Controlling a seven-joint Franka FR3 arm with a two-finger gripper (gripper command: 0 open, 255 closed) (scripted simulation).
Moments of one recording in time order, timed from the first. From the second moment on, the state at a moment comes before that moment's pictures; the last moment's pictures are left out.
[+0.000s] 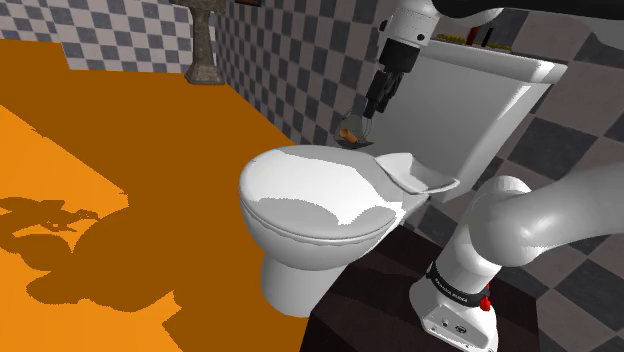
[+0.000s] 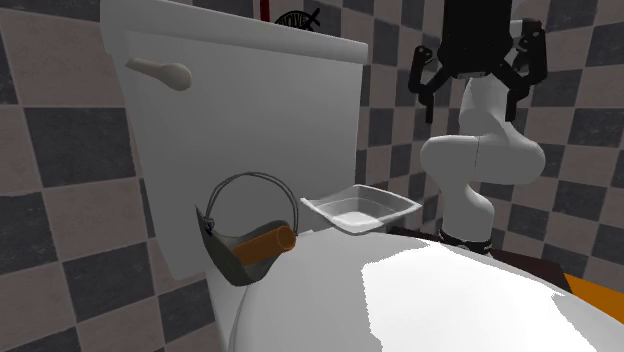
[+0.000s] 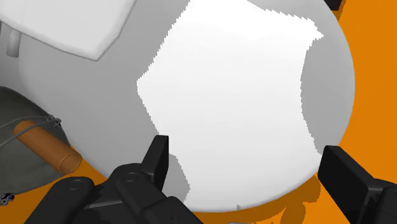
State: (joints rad) arm 0.01 -0.78 -0.07 -2.37 0.01 1.70 -0.12
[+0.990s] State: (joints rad) arm -0.06 -0.28 -0.23 -1.98 -0.06 1.67 -0.23
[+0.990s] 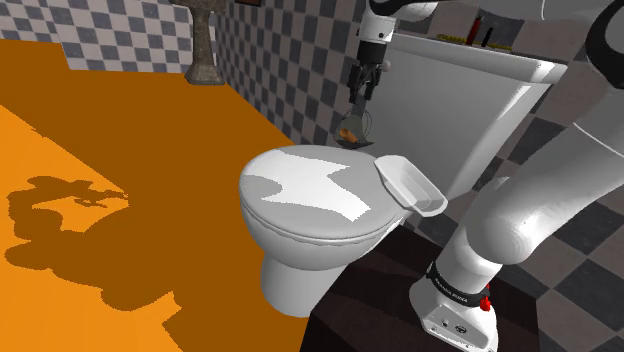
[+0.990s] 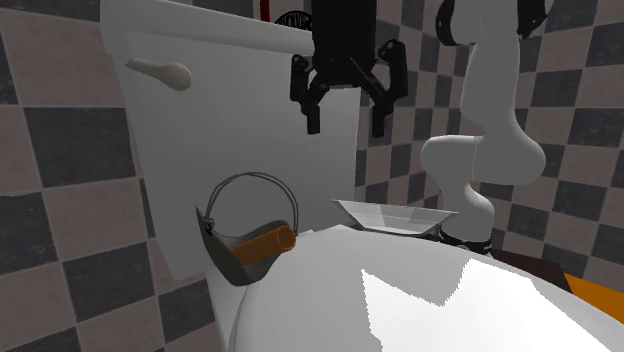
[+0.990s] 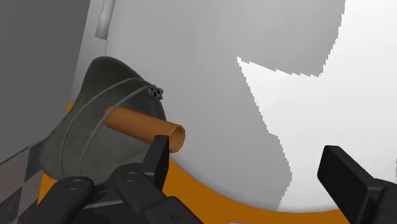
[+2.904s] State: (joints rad) arm -0.18 0.25 -0.35 -1.53 -0.02 1.61 -0.36
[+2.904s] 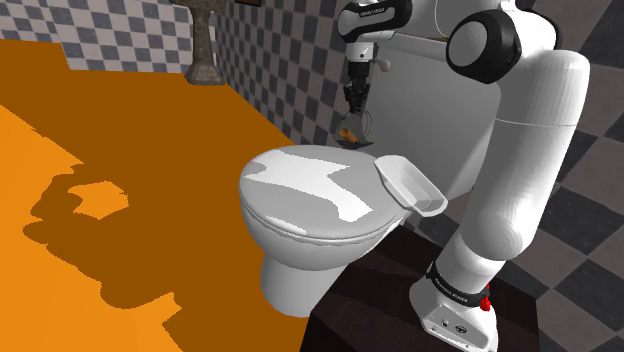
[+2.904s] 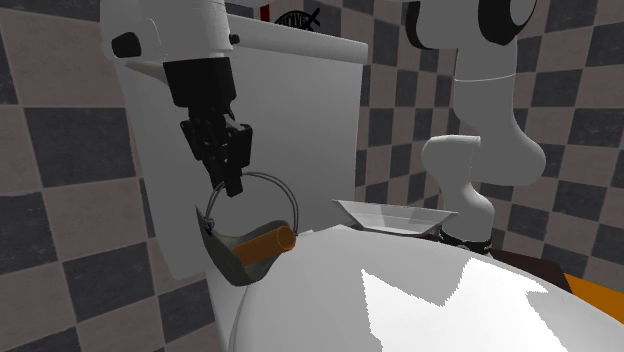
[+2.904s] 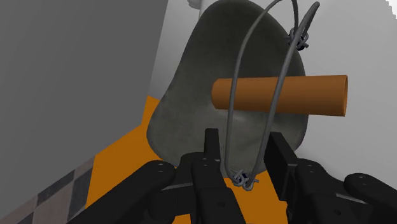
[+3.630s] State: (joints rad) arm -0.18 0.25 -0.35 -1.50 -0.02 1.58 -0.37
